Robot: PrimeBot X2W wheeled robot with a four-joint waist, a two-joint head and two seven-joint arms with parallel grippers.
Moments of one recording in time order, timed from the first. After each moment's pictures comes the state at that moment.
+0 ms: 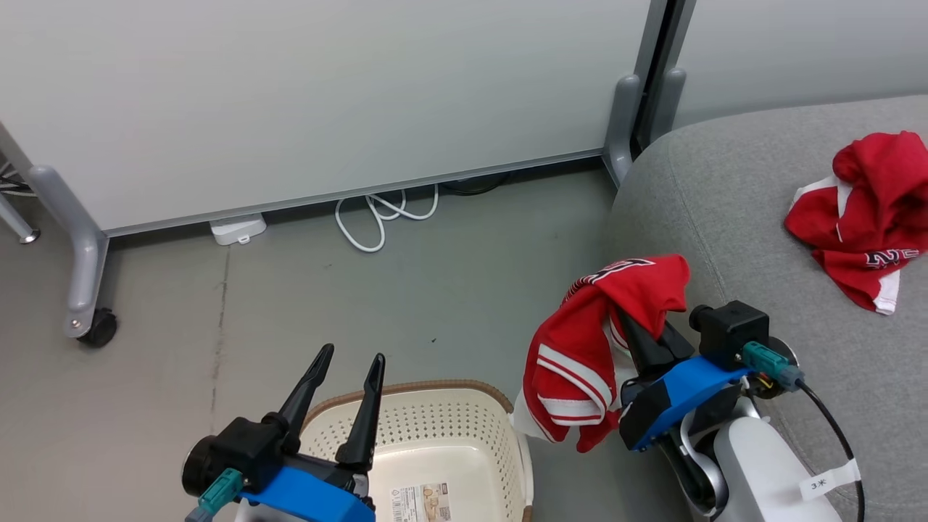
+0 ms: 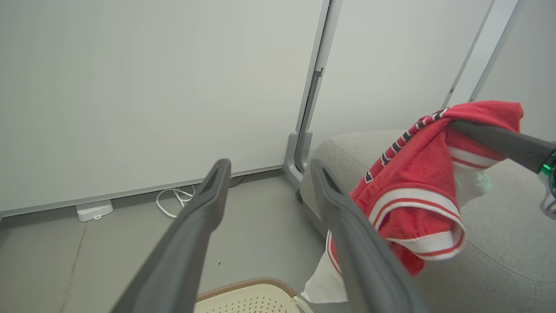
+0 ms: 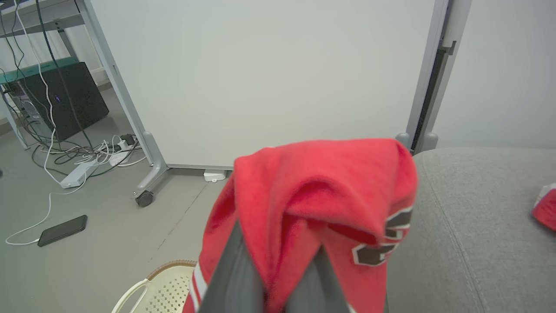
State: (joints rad) left arm -0.08 0.19 -0.38 0.23 -0.39 -0.13 -0.26; right arm -0.33 -0.05 0.20 0.39 0.19 0.13 -0.11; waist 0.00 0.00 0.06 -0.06
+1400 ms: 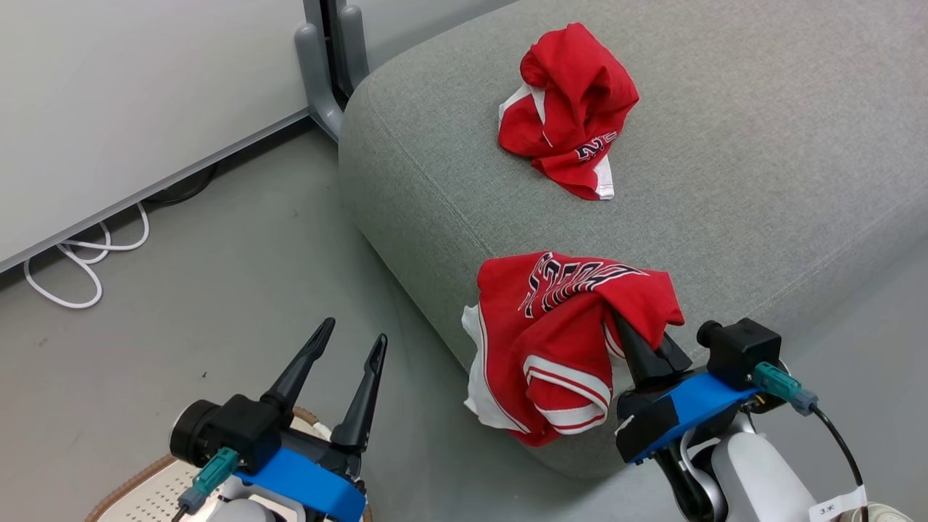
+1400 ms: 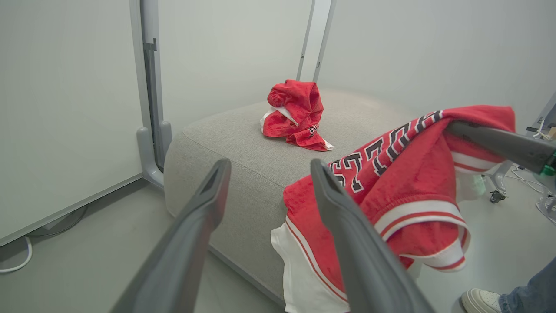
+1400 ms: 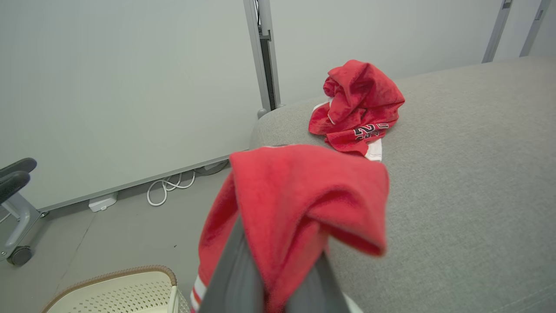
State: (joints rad) left arm -0.14 0.27 -0.45 0.19 -0.39 -0.13 -0.26; right arm -0.29 -0.05 0.23 0.36 0.28 0.13 -0.17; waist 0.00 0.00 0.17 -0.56
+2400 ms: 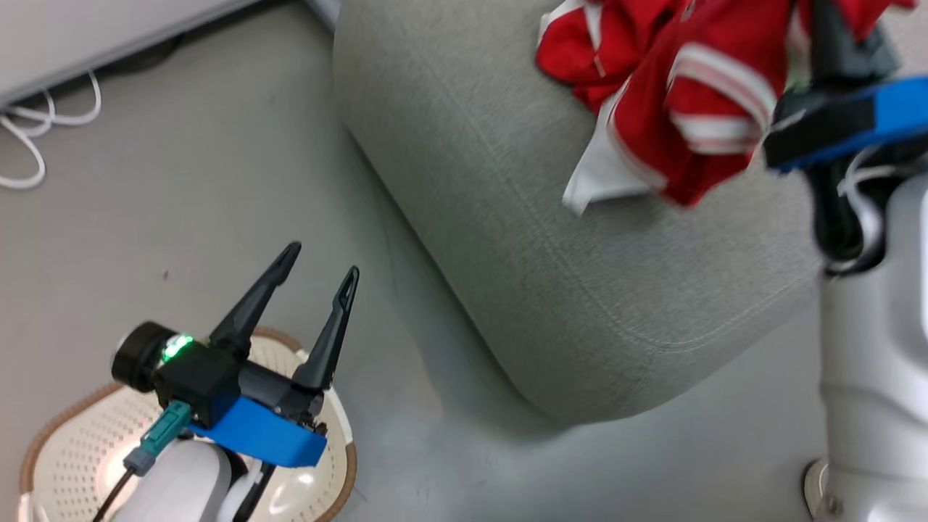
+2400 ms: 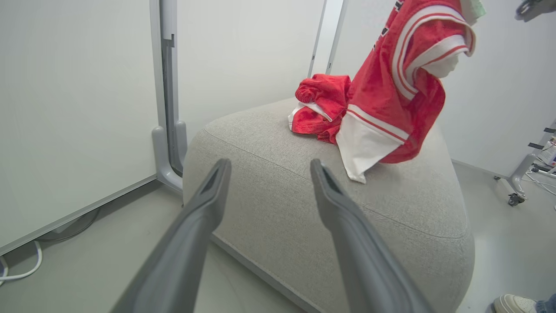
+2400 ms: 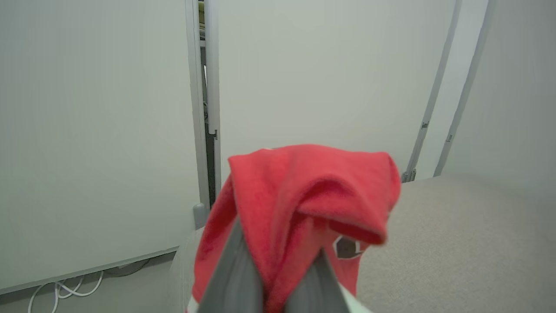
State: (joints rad) left arm -0.26 0.38 -0.45 0.10 -0.36 -0.13 -0.26; right arm -0.77 -0.05 -0.11 0.26 0.18 0.13 0.00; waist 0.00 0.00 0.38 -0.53
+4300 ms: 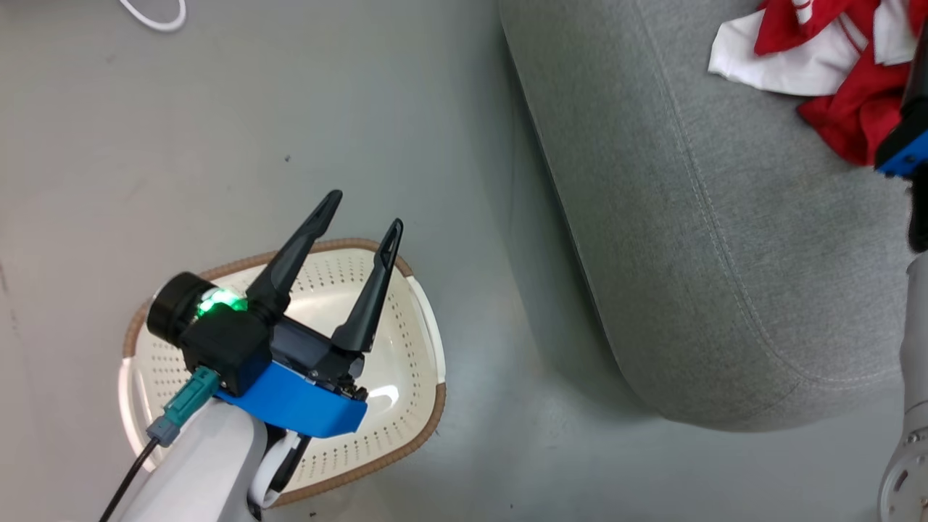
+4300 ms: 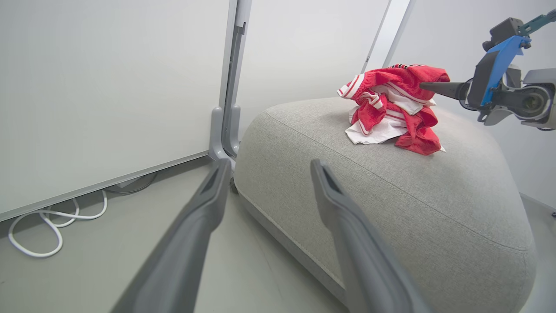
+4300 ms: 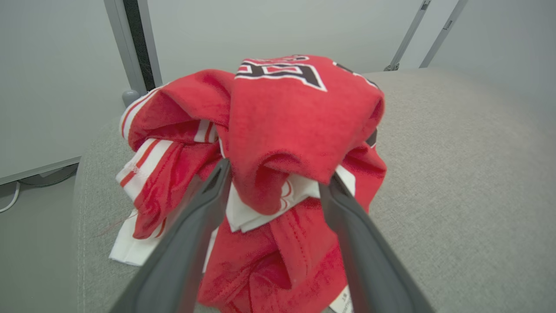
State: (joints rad) left arm -0.38 0.34 -0.50 0.06 -0.38 -0.13 -0.26; right arm -1.01 -0.18 -0.52 0.89 -0.19 0.13 -0.13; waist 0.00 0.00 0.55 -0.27
